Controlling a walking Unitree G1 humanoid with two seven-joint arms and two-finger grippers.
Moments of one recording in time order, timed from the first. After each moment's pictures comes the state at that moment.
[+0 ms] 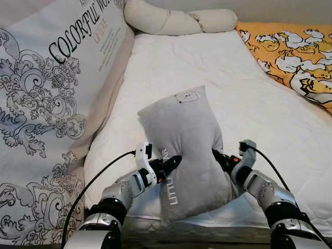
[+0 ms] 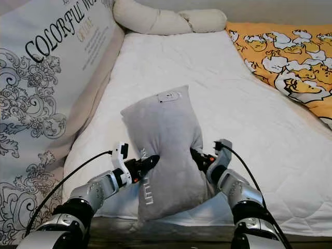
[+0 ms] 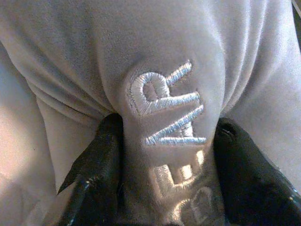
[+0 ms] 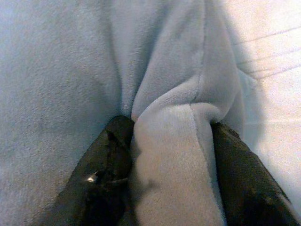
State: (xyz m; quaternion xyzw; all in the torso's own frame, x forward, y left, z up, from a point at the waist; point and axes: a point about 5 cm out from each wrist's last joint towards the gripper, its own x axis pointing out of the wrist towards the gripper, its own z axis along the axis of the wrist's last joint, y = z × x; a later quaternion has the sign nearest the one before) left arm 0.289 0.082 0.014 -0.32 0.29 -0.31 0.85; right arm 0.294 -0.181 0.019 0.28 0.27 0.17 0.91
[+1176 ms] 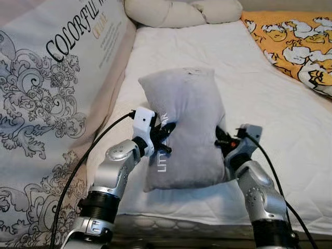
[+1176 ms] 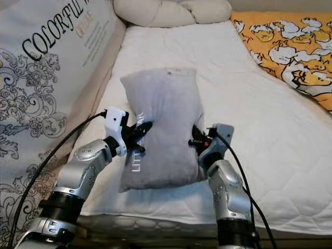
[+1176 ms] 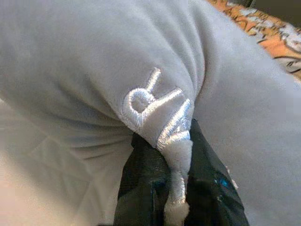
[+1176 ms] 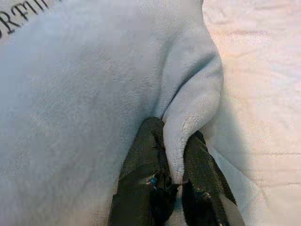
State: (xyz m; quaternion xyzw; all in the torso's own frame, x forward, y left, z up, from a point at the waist) left arm 0.317 0.087 0.113 -0.06 0.10 -0.34 0.93; right arm 0.290 -0.153 0.084 0.20 0.07 0.11 0.97
